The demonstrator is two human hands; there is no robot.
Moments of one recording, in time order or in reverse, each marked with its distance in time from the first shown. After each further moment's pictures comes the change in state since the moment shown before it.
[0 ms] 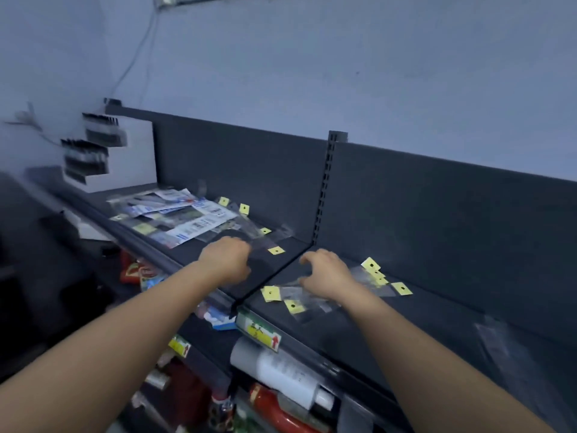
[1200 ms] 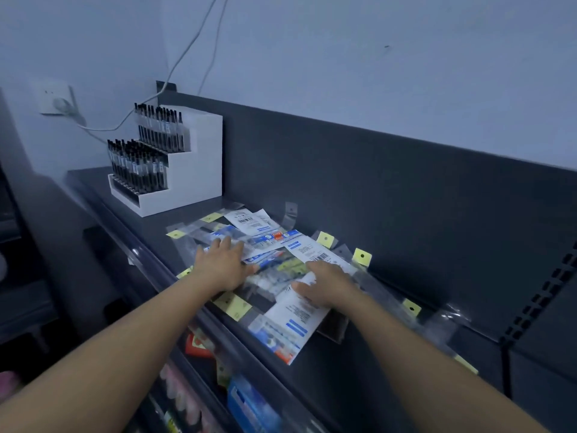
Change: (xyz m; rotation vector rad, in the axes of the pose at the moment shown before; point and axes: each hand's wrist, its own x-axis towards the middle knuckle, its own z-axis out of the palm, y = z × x) left_hand 0.203 -0.338 0.086 -0.103 -0.106 -0.283; right_hand 0.336 -0.201 0.115 0.004 -0.191 -0.009
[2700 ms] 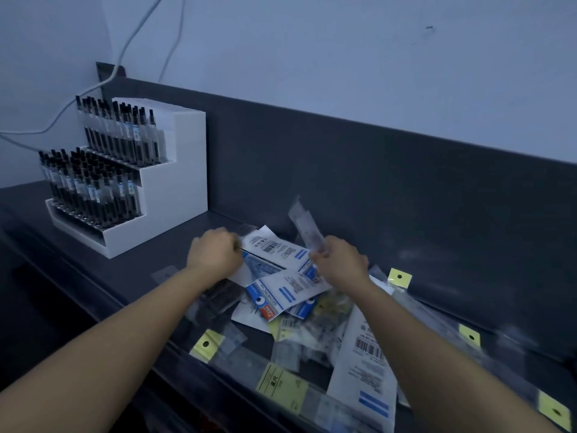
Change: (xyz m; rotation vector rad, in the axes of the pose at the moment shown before) left_hand 0.143 -0.069 -0.009 -0.263 0.230 0.186; right_hand 0.102 -0.059 -0.023 0.159 0.308 0.306
